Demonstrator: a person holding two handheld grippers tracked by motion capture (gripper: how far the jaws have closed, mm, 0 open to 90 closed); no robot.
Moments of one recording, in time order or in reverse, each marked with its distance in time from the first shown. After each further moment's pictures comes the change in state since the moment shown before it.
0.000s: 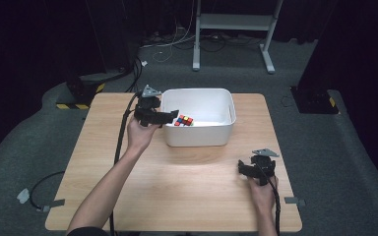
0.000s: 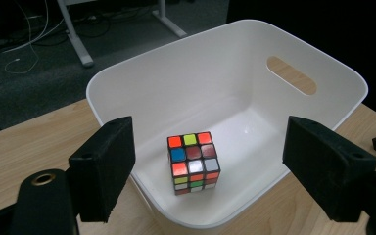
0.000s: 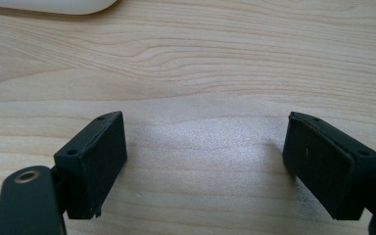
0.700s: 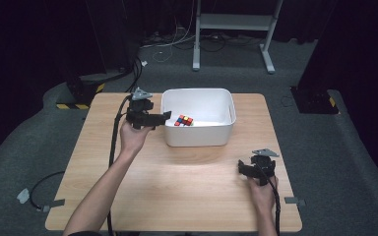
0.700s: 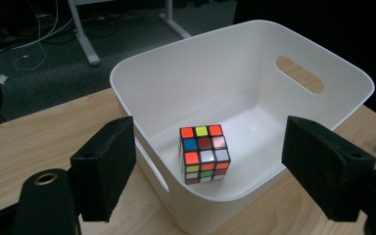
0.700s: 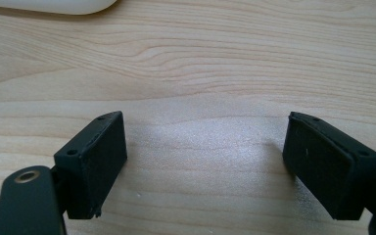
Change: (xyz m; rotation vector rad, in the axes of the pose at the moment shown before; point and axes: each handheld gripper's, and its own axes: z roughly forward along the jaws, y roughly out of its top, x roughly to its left) left arm 0.012 -0.011 -0.015 -0.012 0.016 -0.030; right arm 0.000 0.000 0.000 0.000 0.000 0.000
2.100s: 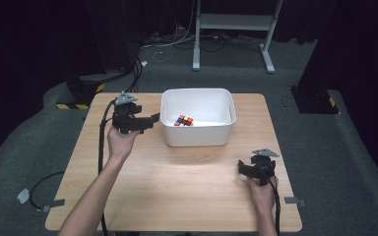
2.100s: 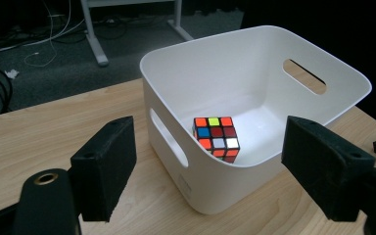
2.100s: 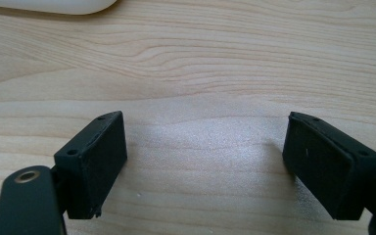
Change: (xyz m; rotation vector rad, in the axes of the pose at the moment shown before) left arm 0.016 -0.016 -0.032 -0.032 0.019 -0.053; right arm 0.000 0.000 0.000 0.000 0.000 0.000
